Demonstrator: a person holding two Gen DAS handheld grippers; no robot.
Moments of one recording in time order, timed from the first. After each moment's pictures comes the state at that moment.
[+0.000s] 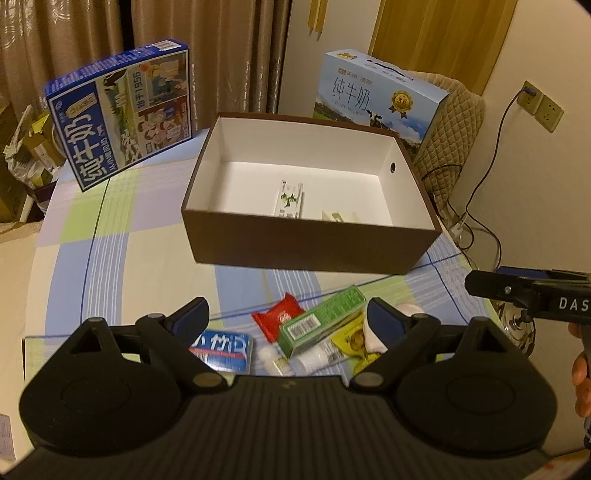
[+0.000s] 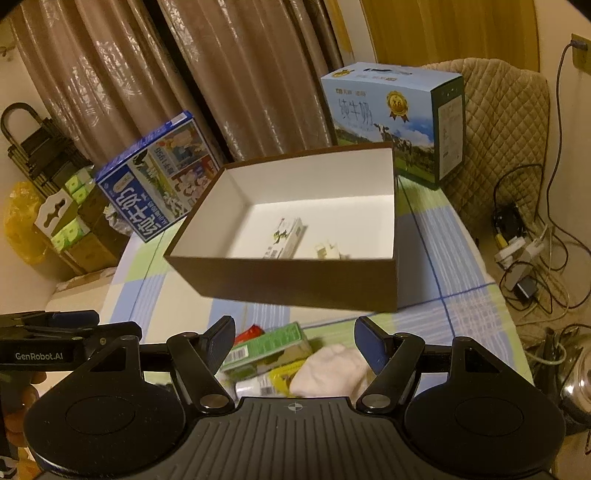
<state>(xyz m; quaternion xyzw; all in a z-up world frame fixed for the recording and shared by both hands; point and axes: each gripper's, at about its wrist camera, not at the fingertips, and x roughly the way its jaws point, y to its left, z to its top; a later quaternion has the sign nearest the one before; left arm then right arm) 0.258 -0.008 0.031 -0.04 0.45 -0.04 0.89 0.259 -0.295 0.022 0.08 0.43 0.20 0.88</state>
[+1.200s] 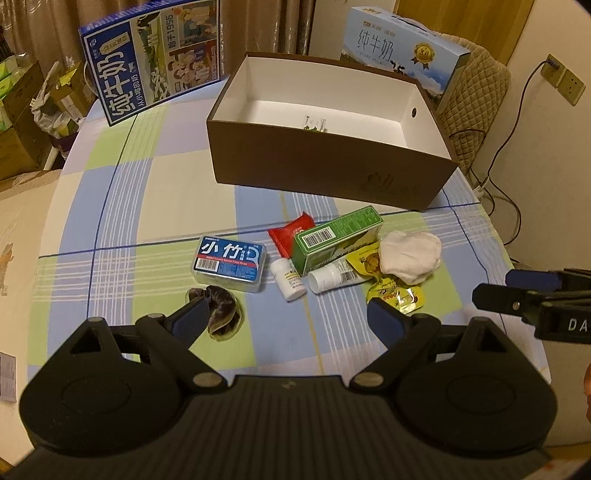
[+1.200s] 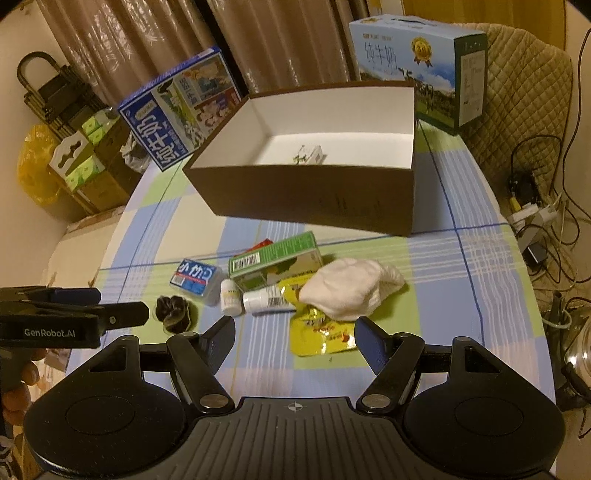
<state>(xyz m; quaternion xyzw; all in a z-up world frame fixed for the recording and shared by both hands) 0.199 -0.018 -0.005 -0.05 0.50 0.01 0.87 0.211 -0.293 -0.015 0.04 0.49 0.23 0.84</state>
